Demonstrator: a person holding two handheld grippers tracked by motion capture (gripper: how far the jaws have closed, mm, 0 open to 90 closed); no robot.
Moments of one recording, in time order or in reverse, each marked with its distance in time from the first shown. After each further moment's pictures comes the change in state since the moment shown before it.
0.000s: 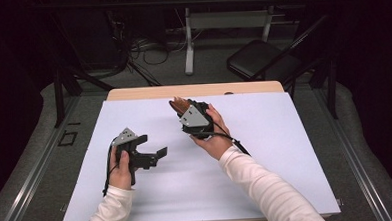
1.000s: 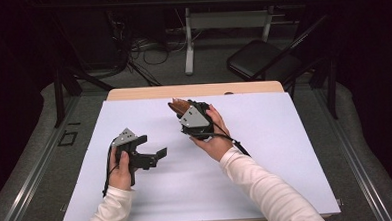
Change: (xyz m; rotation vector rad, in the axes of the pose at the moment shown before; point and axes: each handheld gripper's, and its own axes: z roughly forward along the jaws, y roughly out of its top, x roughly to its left) left arm -0.001 -0.001 0.000 0.005 0.002 0.006; right arm 0.001 0.002 -0.004 0.004 0.006 0.007
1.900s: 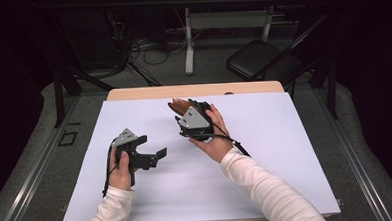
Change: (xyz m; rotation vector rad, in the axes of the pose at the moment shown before) left arm 0.000 -0.001 0.000 0.003 0.002 0.001; right arm 0.001 0.003 -0.004 -0.016 0.013 -0.007
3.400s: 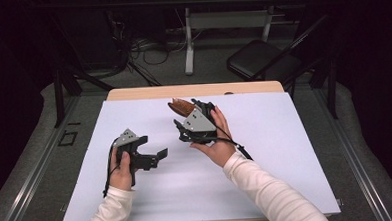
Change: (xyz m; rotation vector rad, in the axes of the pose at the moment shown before) left arm -0.001 -0.001 0.001 0.008 0.002 0.005; right arm 0.000 0.006 -0.019 -0.061 0.006 0.060
